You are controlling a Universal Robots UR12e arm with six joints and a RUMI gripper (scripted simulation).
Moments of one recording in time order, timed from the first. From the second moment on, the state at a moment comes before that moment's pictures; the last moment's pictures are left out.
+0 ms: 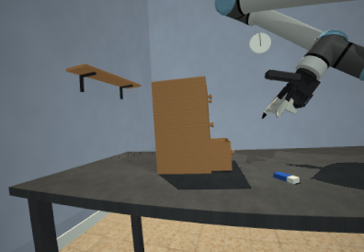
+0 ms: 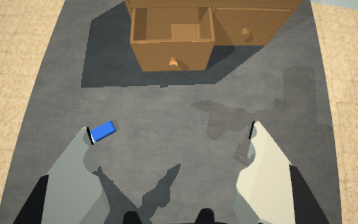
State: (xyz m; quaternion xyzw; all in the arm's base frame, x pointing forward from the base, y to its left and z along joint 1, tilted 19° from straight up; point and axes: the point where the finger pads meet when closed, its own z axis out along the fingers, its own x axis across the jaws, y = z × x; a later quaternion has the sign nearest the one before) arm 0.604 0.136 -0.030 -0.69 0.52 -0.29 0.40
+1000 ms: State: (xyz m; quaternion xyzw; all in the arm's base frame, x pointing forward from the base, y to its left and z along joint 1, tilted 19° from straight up) arm 0.635 0.144 -0.050 -0.61 0.47 -0.38 0.51
